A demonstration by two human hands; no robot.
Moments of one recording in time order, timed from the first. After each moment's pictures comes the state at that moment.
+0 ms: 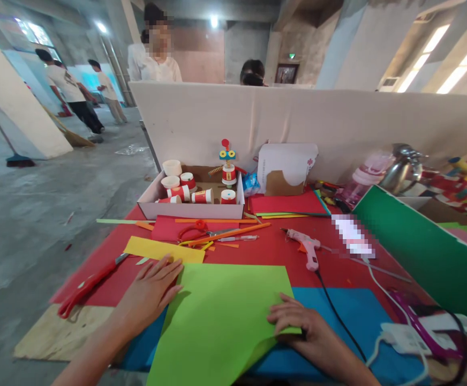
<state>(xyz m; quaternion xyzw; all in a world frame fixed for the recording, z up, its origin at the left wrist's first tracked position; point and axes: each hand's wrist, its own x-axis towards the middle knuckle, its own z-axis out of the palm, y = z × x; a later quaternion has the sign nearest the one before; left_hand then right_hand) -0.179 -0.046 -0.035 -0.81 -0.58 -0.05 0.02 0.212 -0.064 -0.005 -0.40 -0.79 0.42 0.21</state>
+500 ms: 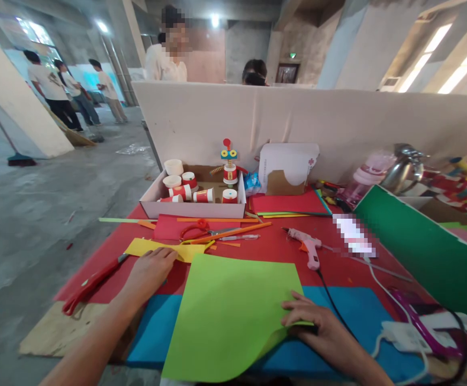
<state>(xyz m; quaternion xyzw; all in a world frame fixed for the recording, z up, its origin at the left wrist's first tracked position) -0.173 -0.008 -0.005 -0.79 -0.61 0.03 0.06 0.230 -0.064 -0.003 -0.46 -0.77 0.41 0.18</state>
